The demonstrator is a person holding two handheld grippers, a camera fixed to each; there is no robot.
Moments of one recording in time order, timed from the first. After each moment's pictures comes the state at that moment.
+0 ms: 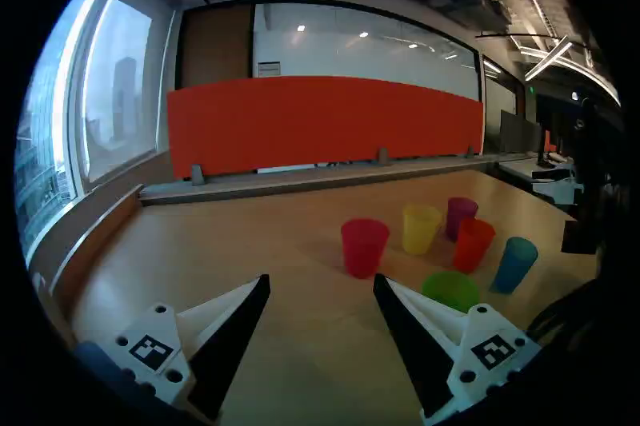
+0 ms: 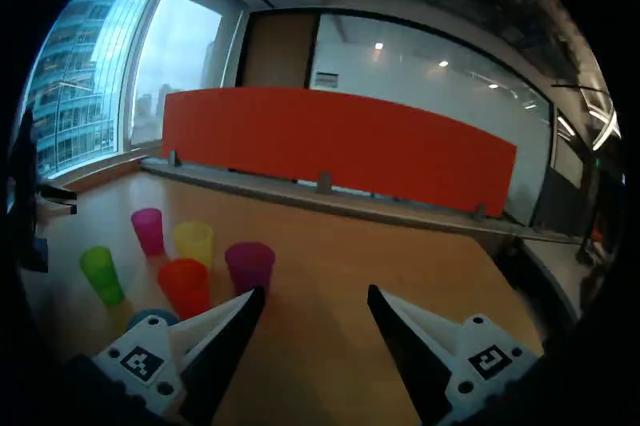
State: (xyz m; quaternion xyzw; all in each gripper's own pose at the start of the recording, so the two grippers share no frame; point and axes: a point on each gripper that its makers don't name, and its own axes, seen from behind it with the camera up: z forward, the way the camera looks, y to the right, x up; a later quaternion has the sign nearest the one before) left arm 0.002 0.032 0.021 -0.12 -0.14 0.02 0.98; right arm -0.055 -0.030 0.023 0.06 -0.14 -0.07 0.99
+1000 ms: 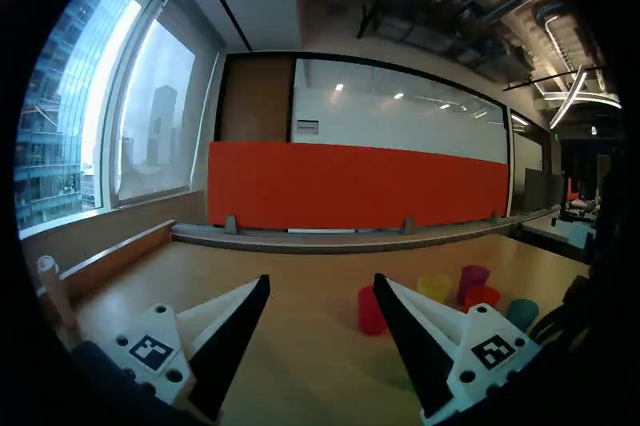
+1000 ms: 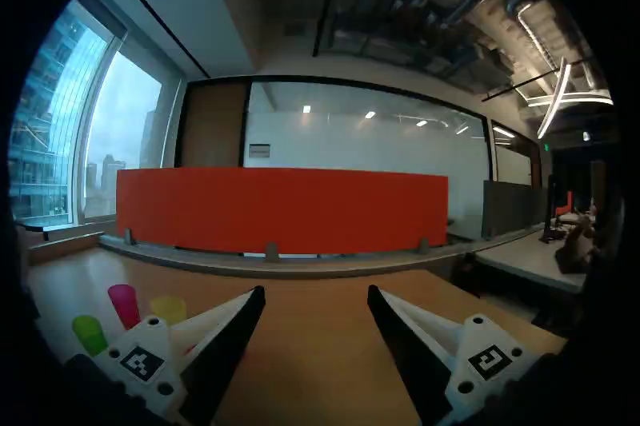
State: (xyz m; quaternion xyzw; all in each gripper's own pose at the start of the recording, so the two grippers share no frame) left arm 0.069 0.022 0.008 -0.05 -0.02 -0.02 1.00; right arm 0.000 -0.012 0.004 -0.07 0.01 -0.01 1.00
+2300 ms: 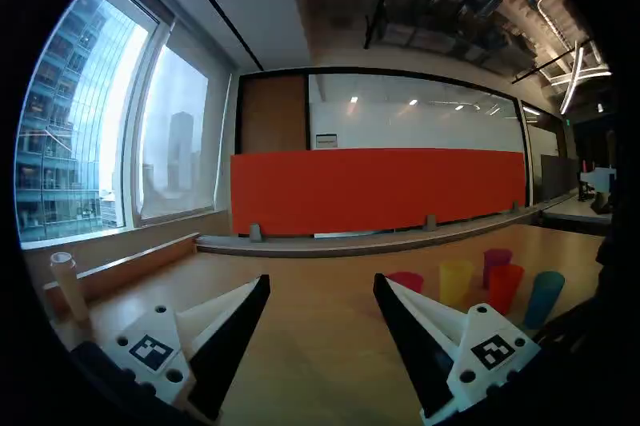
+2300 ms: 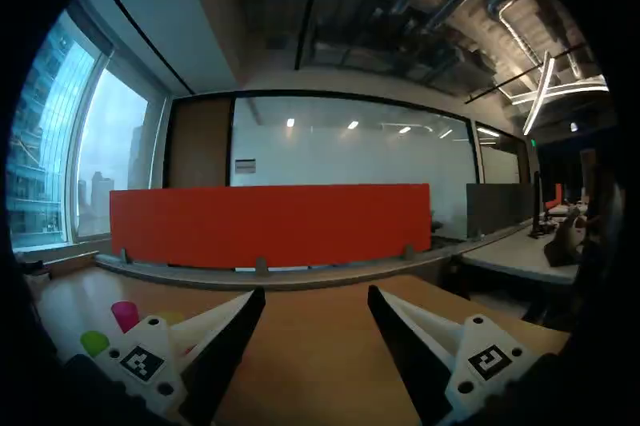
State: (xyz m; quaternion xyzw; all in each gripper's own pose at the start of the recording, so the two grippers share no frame) left arm 0.036 0.007 -0.010 0.01 0.02 0.01 1.00; right arm 0.022 0.005 -0.025 -0.10 0.04 0.01 0.99
